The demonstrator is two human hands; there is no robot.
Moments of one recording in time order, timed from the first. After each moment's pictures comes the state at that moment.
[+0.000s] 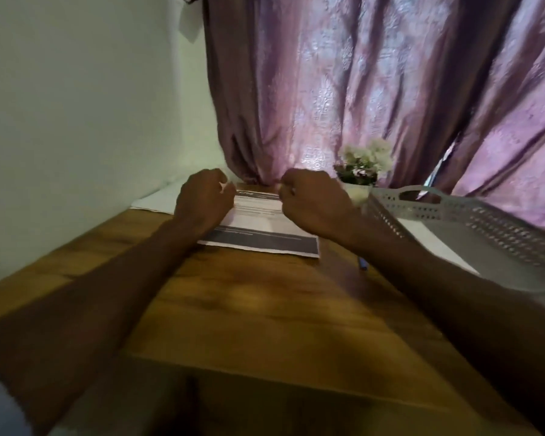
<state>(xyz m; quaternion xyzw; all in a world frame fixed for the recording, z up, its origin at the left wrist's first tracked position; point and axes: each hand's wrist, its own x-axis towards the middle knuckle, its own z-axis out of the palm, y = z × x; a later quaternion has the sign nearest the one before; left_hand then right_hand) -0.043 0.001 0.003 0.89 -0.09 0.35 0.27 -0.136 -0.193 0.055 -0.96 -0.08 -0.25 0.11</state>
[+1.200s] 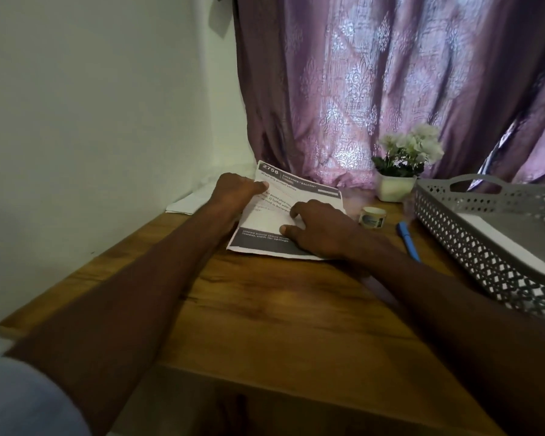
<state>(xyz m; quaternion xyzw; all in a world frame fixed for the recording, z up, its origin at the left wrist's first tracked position) -0.020 0.012 0.012 0.75 -0.04 0.09 0.65 -0.095 -0.168 0.007 -0.98 -0.12 -0.10 0.09</state>
